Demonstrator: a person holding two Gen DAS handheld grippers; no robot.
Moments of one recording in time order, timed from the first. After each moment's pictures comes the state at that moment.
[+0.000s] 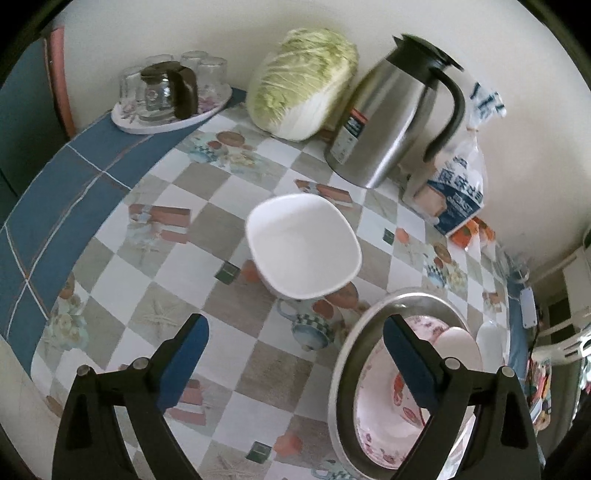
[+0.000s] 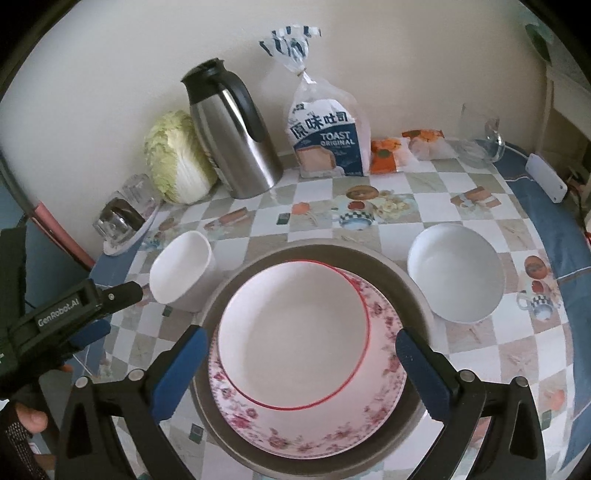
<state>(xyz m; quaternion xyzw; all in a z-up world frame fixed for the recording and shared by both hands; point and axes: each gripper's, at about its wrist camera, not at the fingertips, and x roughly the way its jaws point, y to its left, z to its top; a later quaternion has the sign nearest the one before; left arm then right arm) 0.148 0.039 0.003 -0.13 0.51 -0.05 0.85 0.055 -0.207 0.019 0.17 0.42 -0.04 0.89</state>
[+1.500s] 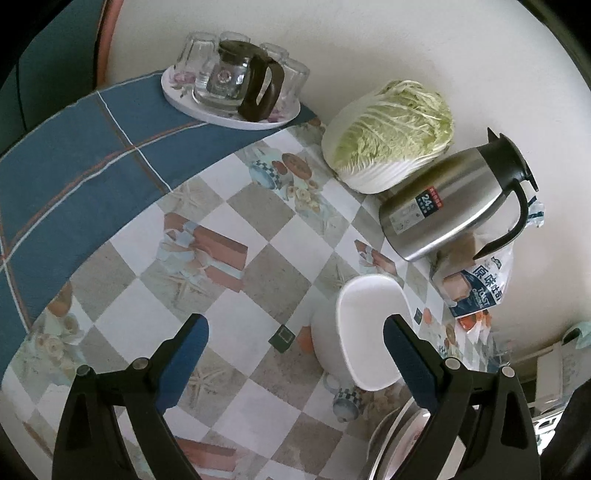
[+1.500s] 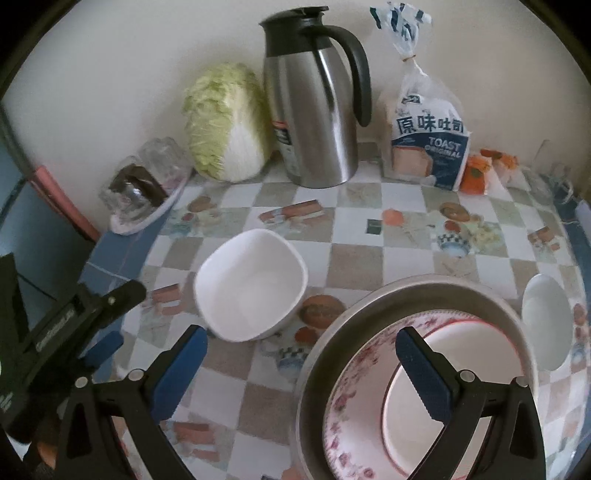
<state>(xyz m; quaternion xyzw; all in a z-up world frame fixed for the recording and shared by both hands) 0.198 0.139 -0.035 -0.28 0.48 -0.02 0.83 0.159 -0.098 0.012 0.10 0.47 -0.03 0.88</state>
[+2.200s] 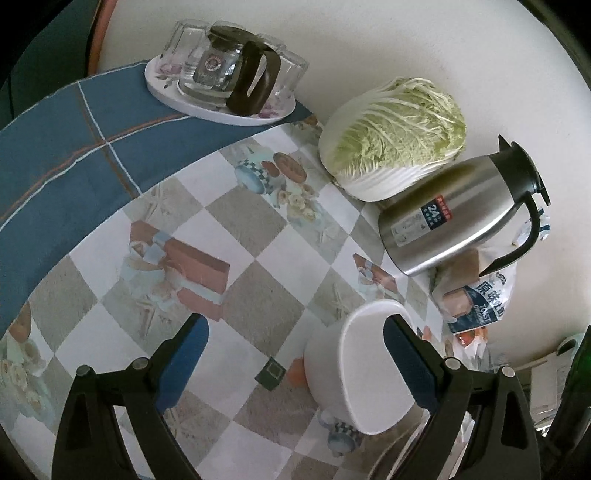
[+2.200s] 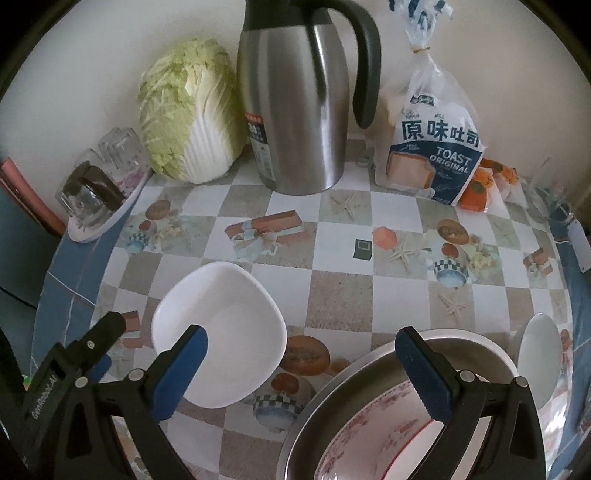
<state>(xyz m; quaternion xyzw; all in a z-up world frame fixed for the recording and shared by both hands) 0.231 0.134 -0.061 -0.30 0.47 -0.03 0.83 0.226 -0.097 -0.002 0.07 0.51 -0.07 0.85</state>
